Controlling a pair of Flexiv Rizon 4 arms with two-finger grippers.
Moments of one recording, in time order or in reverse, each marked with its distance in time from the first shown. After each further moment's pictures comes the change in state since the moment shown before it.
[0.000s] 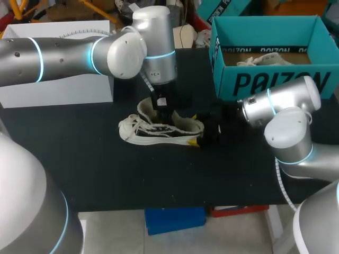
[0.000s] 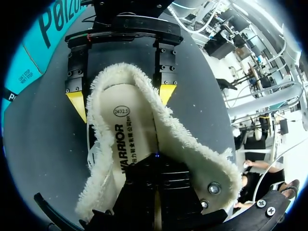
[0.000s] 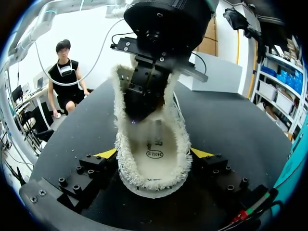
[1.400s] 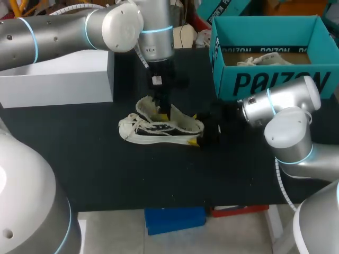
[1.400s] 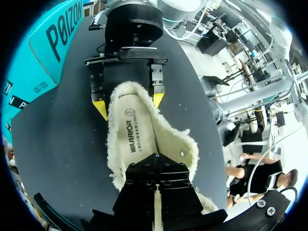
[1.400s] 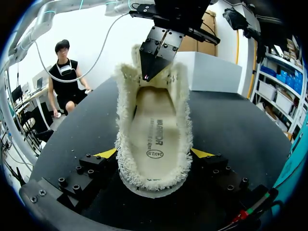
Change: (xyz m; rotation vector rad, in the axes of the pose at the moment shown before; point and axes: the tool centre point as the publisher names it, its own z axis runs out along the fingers) left arm 0.002 0.005 -0.063 -0.023 0.022 0.047; right arm 0.000 0.000 0.000 0.000 0.000 0.001
